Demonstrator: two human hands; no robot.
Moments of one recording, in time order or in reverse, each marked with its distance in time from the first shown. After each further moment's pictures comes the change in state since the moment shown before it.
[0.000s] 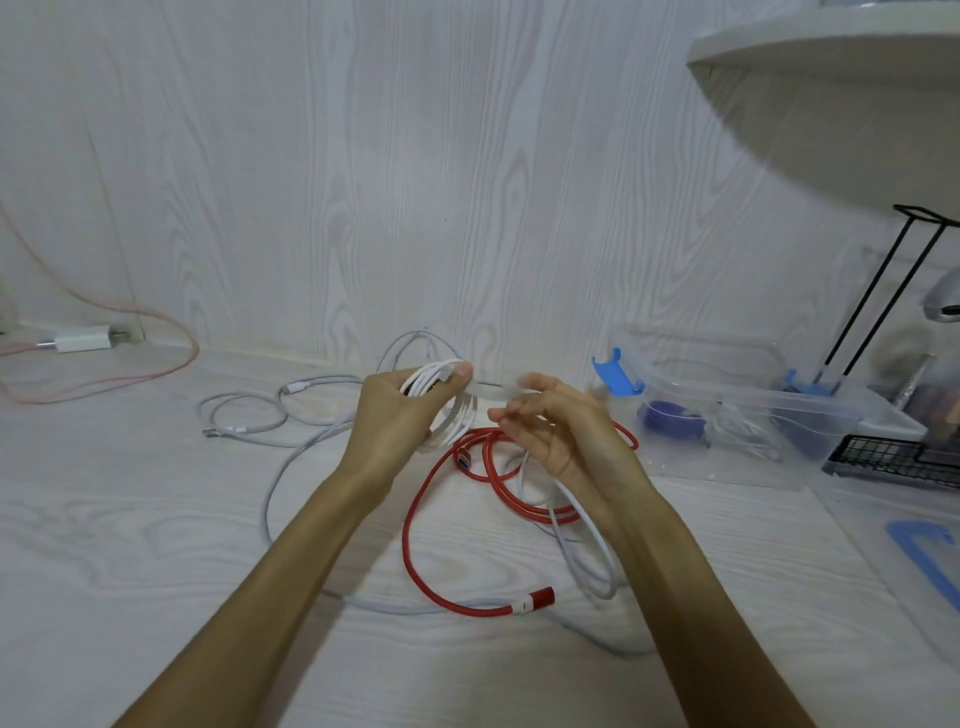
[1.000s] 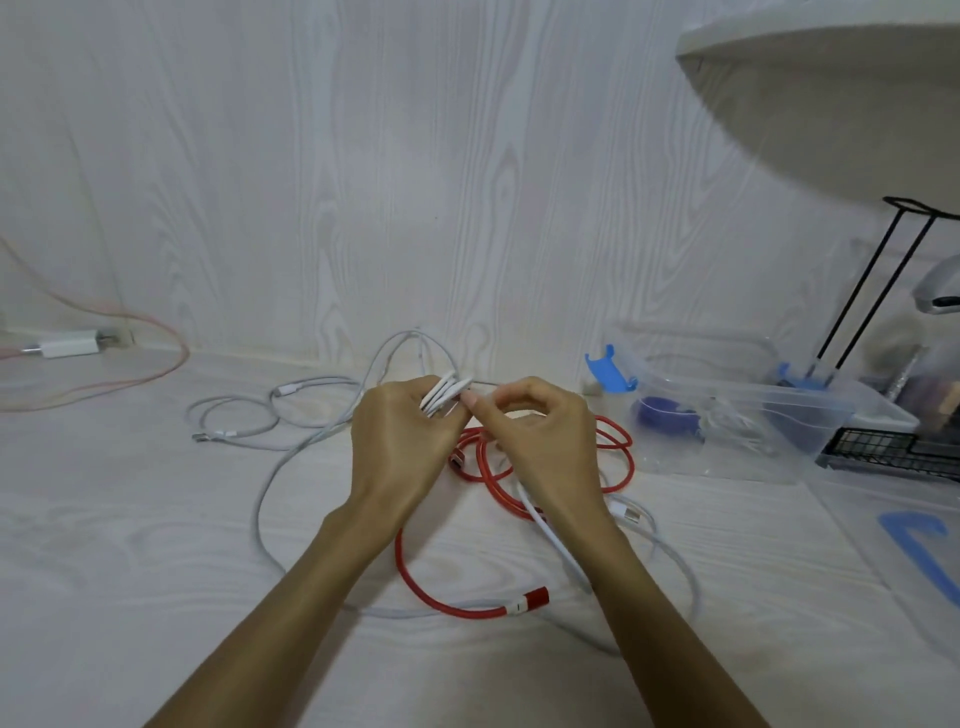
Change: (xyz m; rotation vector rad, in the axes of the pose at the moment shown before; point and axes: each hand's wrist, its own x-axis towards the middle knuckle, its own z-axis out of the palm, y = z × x) left_hand -0.011 -0.008 0.013 0.402 0.170 0.391; right_hand 0.007 0.029 0.007 -0.834 0.319 -0.469
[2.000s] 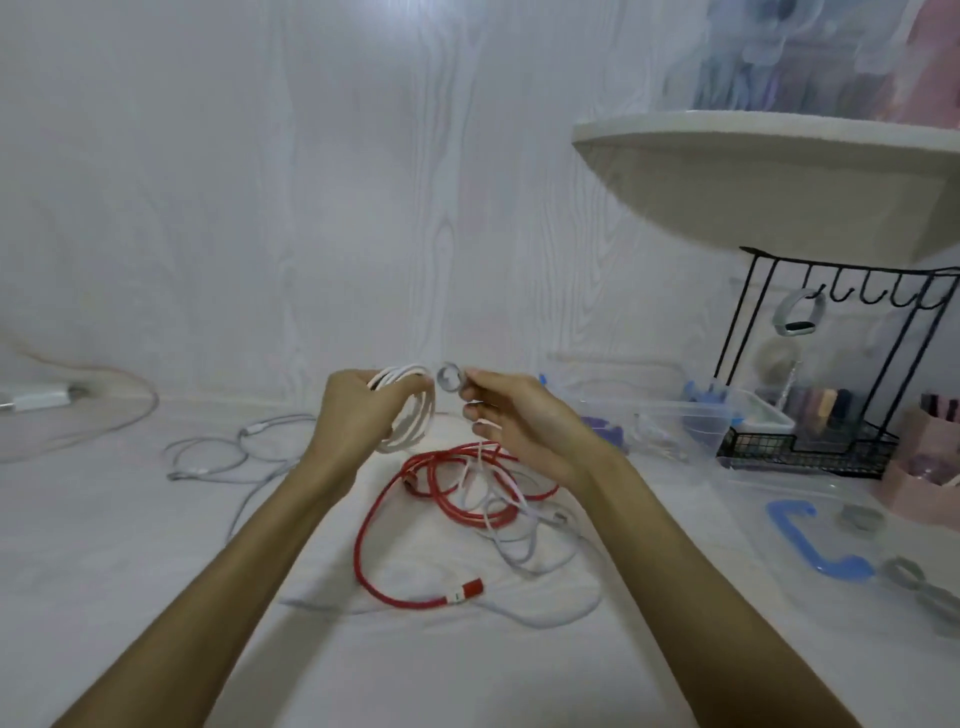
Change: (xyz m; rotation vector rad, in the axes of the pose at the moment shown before) left_hand 0.024 0.061 -0.023 -0.309 -0.186 -0.348; right_hand 0.030 -0.040 -0.064 0.576 -0.507 0.403
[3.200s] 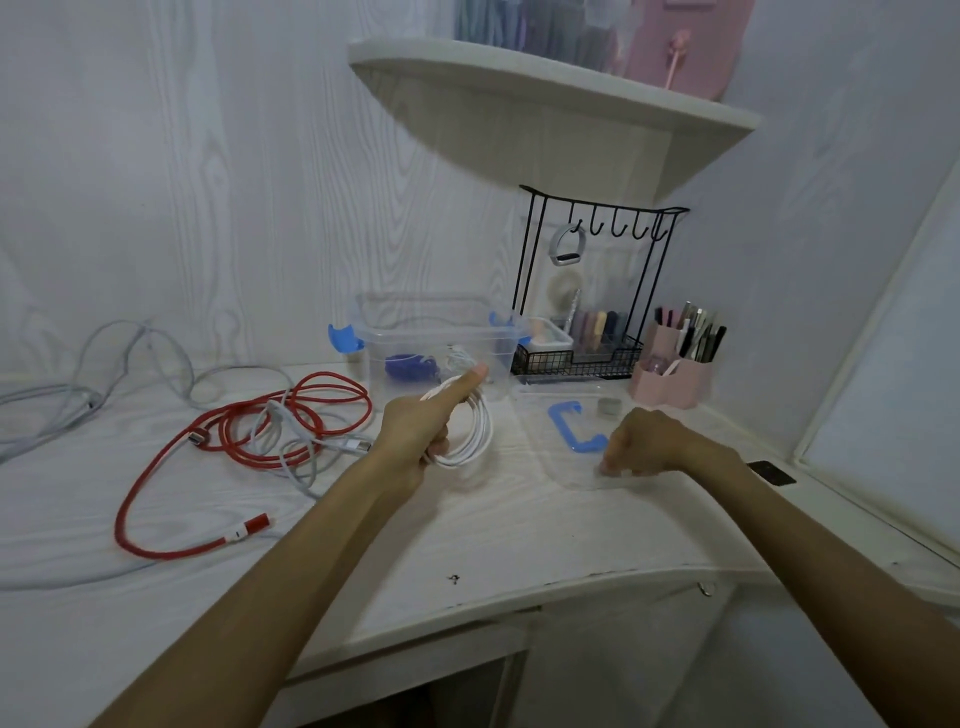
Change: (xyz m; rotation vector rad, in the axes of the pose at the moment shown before) left_hand -0.110 0.028 0.186 -0.351 -0.510 -0.461; right_hand -0.219 -0.014 -0.234 -1.411 0.529 0.744
